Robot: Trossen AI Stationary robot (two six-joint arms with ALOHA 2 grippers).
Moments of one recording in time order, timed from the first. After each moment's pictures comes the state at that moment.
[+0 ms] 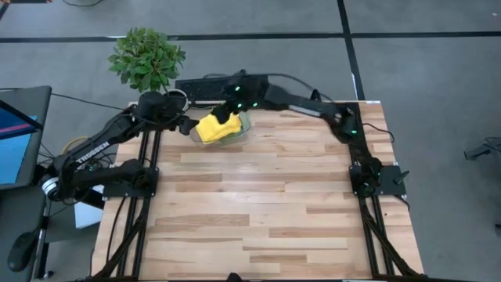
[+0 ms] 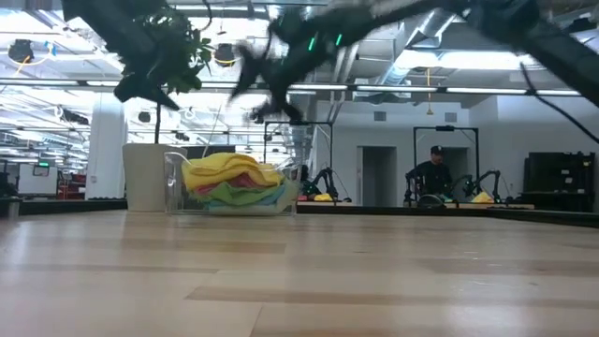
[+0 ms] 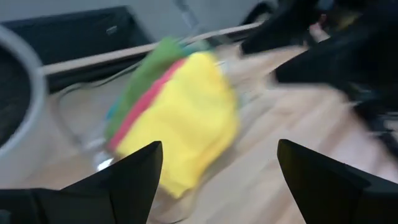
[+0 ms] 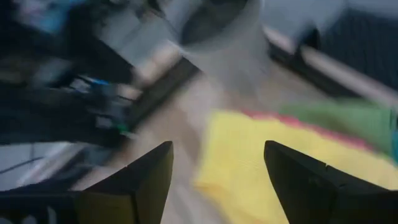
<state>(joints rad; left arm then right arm) 0.76 0.86 0.80 -0.58 0.15 -0.45 -0.38 2.26 2.13 -0.48 -0.22 0.44</state>
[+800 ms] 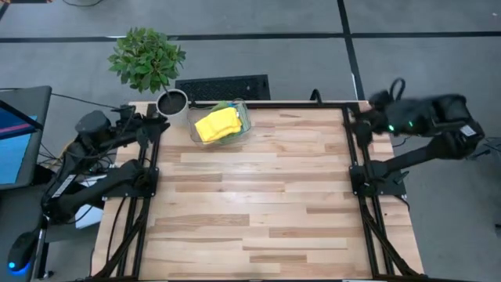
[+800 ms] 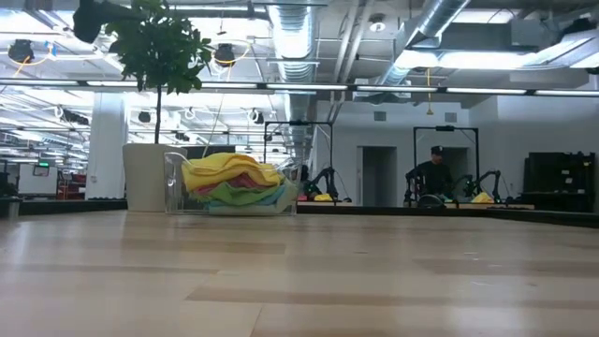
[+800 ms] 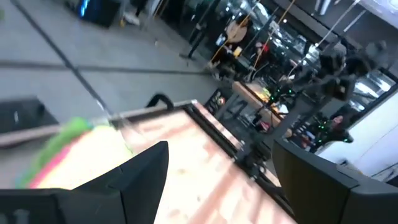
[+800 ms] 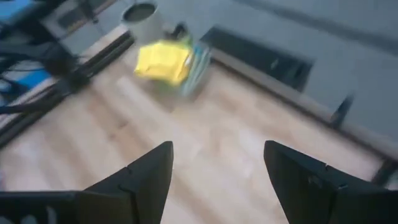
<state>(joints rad) 0.74 0.33 0.80 -0.54 0.28 -0.59 0.06 1.00 1.70 -1.48 0.48 0.66</state>
